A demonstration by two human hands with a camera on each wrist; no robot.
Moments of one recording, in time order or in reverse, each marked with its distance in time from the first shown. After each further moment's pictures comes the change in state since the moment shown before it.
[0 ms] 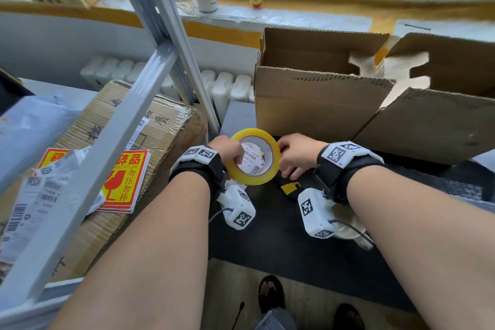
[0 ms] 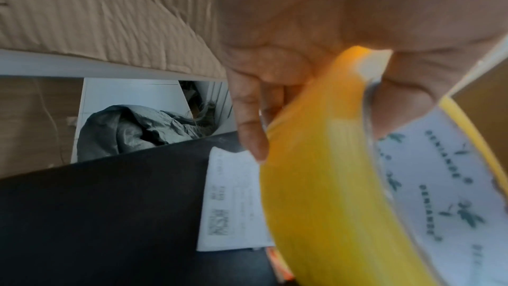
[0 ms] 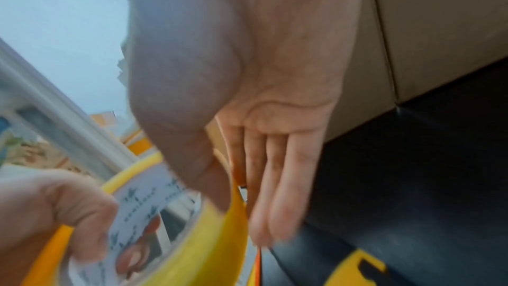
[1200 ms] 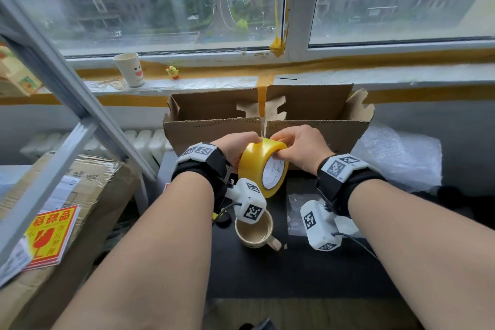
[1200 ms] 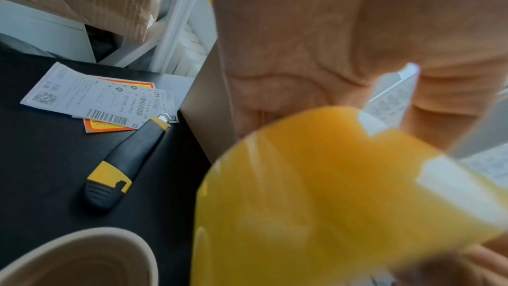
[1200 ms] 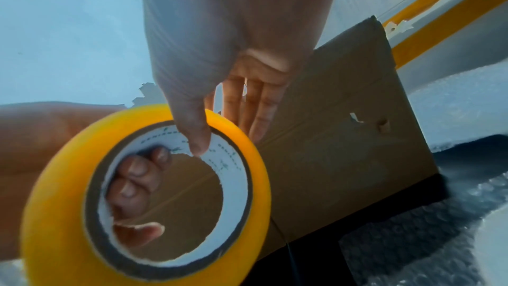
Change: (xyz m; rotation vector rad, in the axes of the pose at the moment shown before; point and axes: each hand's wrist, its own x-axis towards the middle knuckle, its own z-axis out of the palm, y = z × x) left_hand -0.125 0.161 0.100 -0.244 -0.266 0.285; right_hand -0.153 0.094 -0.114 -0.029 0.744 -0.268
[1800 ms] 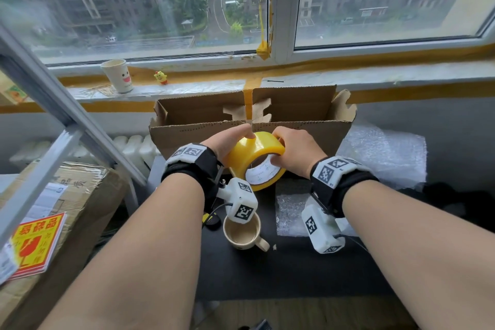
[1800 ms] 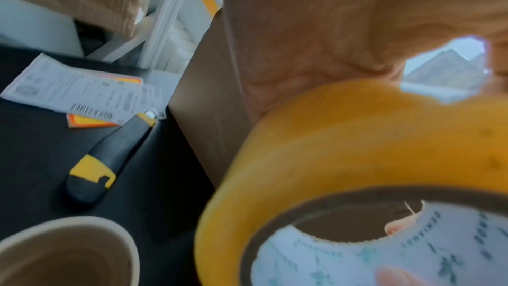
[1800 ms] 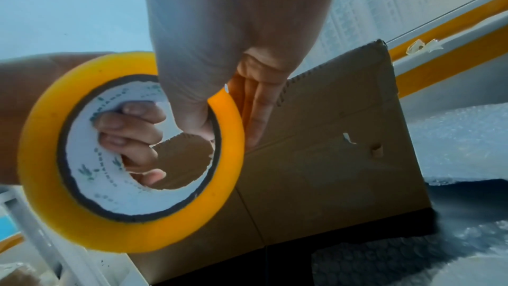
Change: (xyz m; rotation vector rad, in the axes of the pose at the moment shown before) left_hand -0.012 0.015 0.015 -0.004 0.025 0.078; right_hand -0.010 0.006 -0.018 -0.266 -0.065 -0.058
